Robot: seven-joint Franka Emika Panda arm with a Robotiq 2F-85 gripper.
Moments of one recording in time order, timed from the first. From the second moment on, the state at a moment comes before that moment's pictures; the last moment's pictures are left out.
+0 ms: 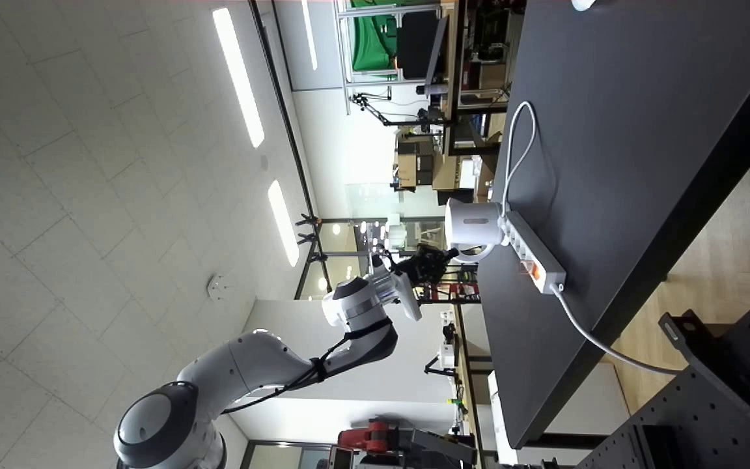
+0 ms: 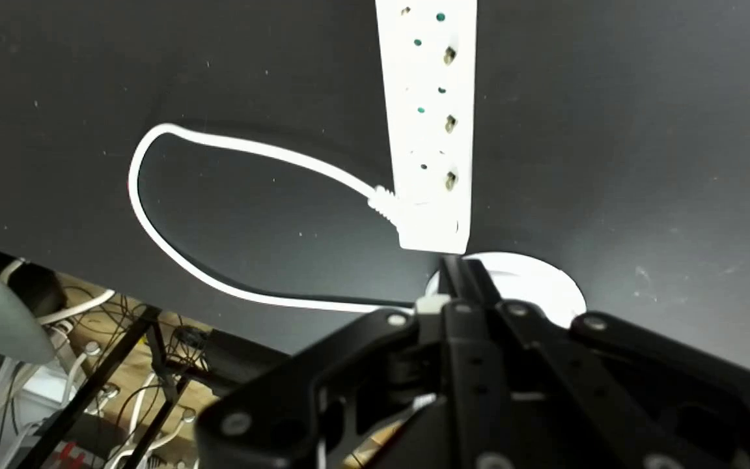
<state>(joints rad) 0.11 0.14 -0.03 -2.37 -0.75 2.88 0.52</state>
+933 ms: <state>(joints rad) 0.22 0.35 -0.01 -2.02 -0.92 2.88 0.47</state>
